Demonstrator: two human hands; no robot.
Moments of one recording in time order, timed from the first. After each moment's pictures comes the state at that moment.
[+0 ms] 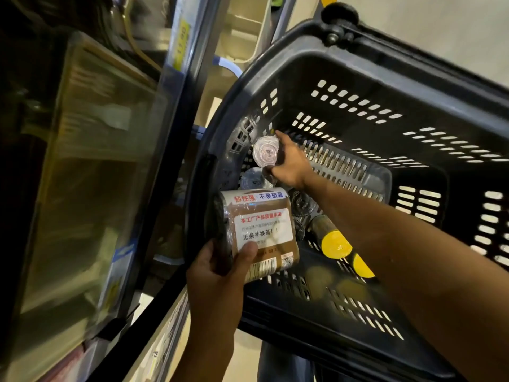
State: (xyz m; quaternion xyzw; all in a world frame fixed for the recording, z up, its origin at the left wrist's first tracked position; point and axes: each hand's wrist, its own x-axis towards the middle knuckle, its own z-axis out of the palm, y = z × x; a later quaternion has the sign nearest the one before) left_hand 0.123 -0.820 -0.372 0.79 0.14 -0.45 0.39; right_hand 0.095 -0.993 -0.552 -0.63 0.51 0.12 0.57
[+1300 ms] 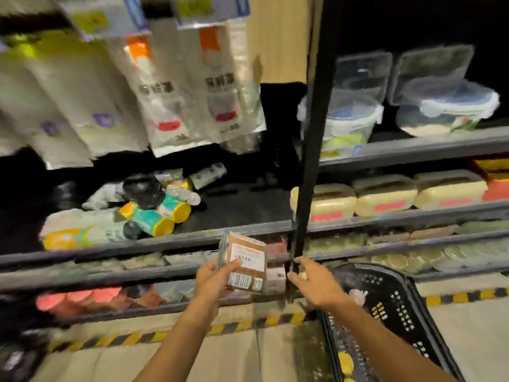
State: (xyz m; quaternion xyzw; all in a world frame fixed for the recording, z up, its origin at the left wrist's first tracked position) left_hand -0.078 -0.533 0.026 0.63 0.34 -0.05 0.70; right_hand -0.054 -0.749 0.010 -0.93 -0.04 0.20 0.29
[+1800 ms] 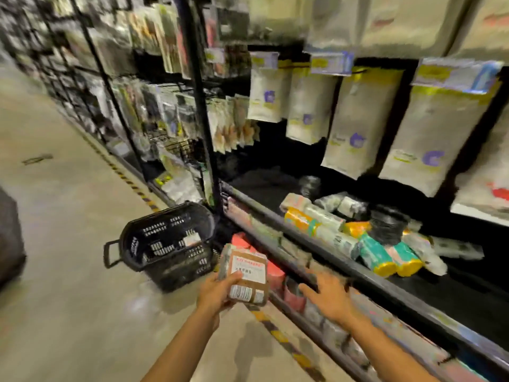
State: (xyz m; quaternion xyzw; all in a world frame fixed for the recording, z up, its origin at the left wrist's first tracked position) left_hand -0.323 -0.175 0.061 0.44 0.53 0.26 0.67; right_hand -0.132 -0.306 0.054 -0.85 -0.43 0.22 0.18
